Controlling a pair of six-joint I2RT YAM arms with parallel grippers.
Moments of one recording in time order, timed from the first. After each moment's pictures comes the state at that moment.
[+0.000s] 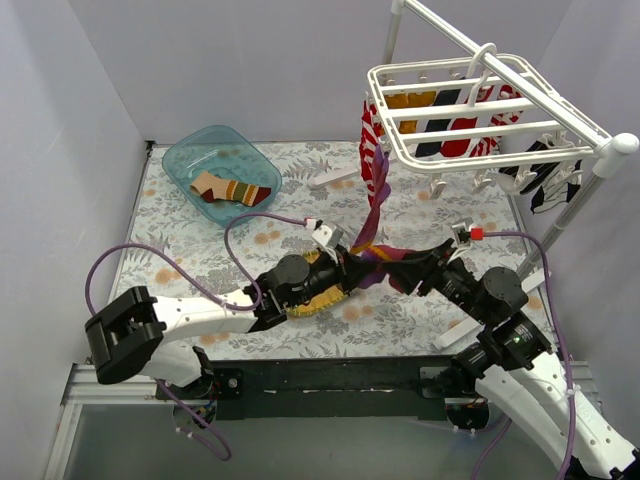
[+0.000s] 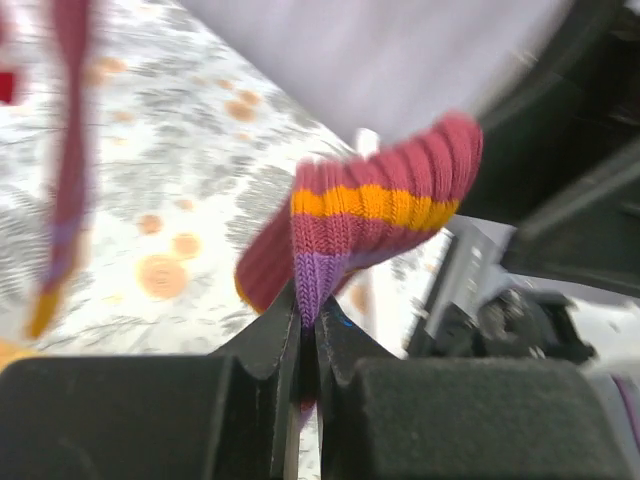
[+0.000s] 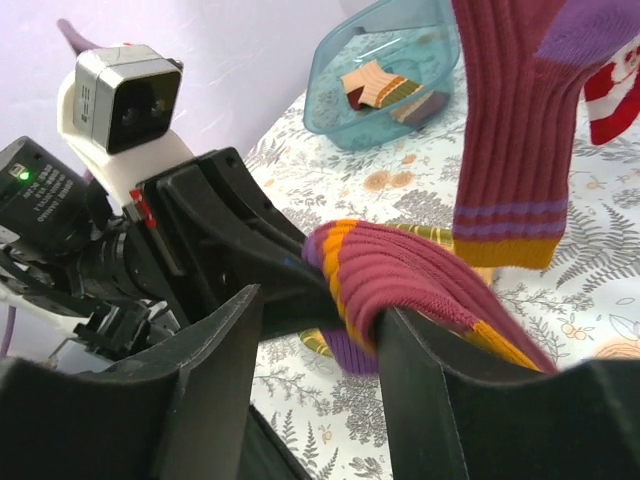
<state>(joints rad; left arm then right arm) -1.09 1.38 0.67 0.74 -0.01 -0.47 0.61 0.40 0.51 -0.09 -0.25 0.55</state>
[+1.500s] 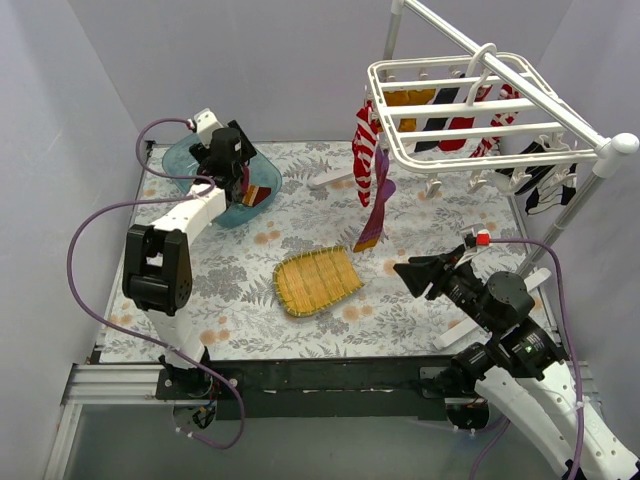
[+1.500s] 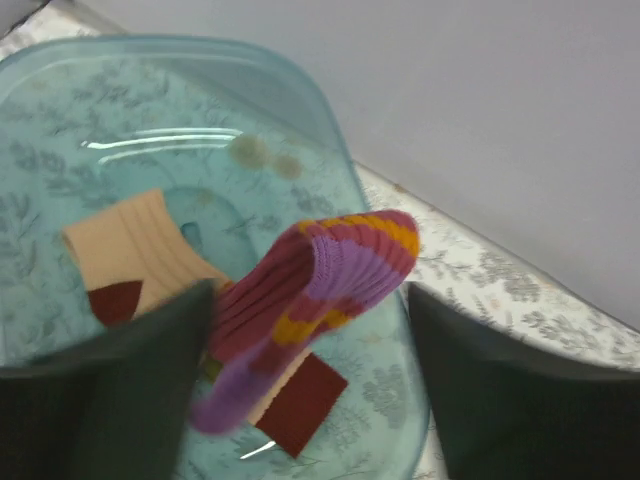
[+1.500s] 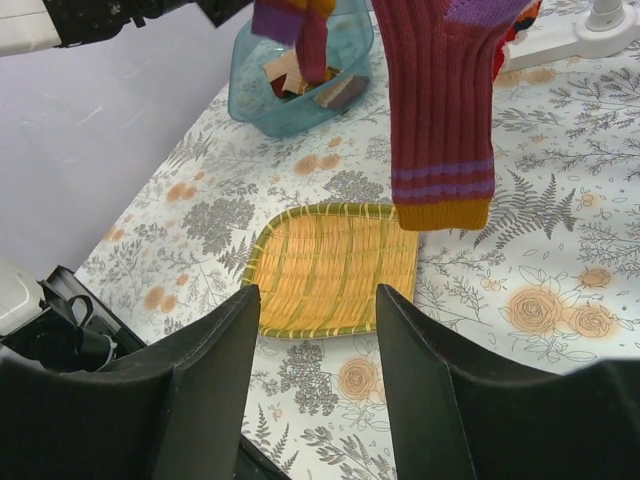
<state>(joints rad) -0.24 1.80 1.35 0.19 -0.53 -0.47 0.61 0.32 0.55 -0.30 -0.11 0.47</state>
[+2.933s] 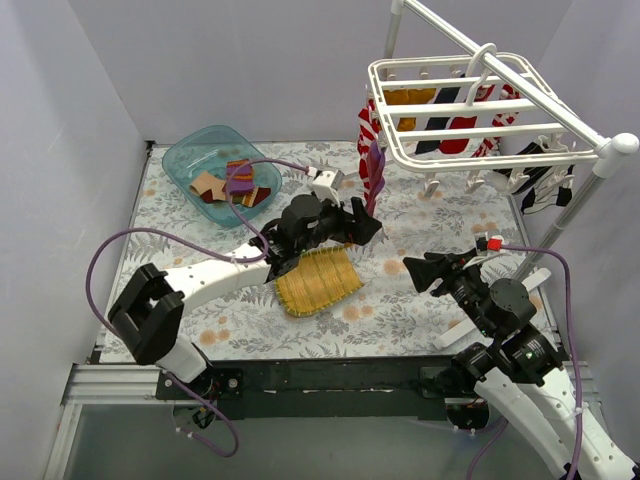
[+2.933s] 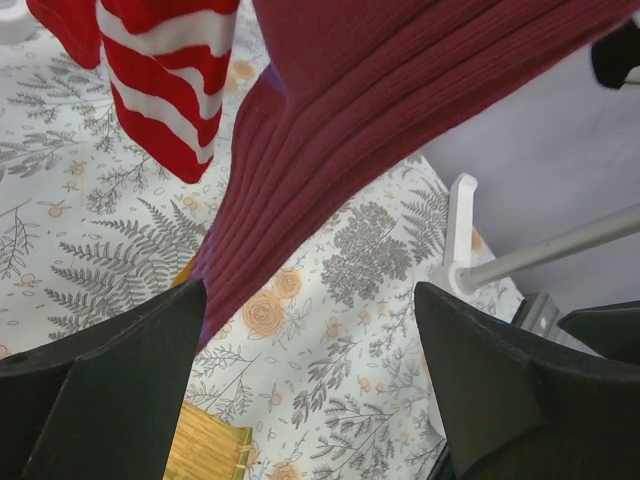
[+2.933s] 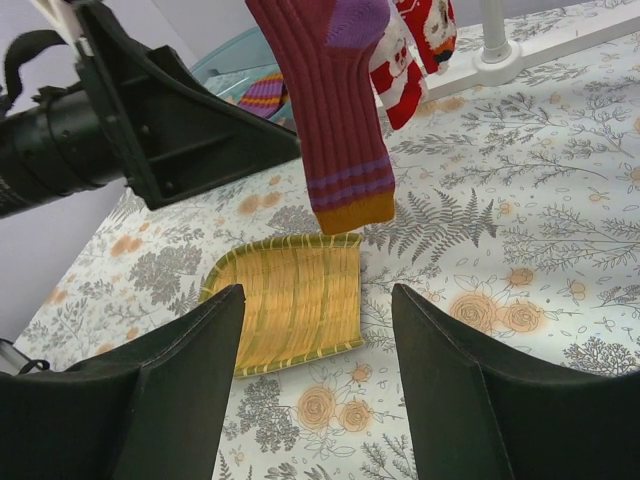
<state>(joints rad) -0.84 1.51 1.02 0.32 0.02 -0.56 0.61 0.26 0.51 -0.30 0.07 0.47</state>
